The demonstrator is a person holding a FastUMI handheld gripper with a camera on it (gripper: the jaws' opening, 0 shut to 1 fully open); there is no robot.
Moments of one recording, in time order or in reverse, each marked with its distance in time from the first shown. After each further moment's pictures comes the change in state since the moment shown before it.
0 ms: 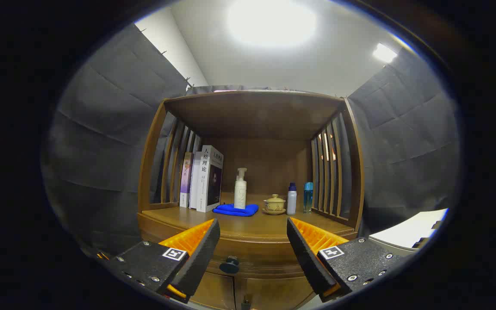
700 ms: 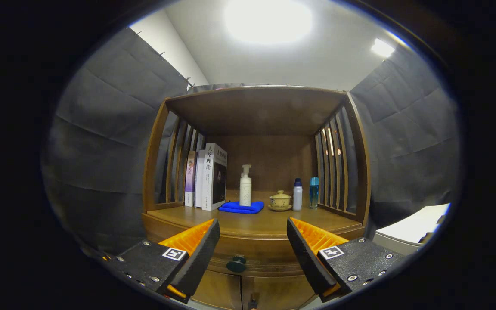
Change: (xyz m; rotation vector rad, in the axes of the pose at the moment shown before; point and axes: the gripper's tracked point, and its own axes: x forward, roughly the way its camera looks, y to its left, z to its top) arm 0.001 0.000 -0.002 0.033 0.028 0.035
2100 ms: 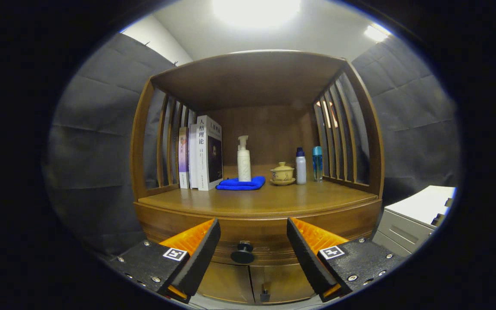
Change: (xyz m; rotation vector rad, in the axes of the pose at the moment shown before) arm 0.044 0.007 -0.045 0.056 0.189 -0.023
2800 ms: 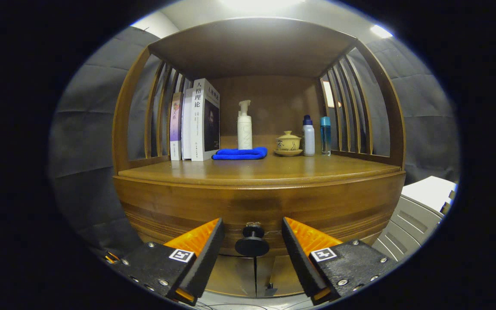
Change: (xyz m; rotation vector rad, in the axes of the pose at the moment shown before) arm 0.040 0.014 -0.067 -0.009 0.135 -0.040
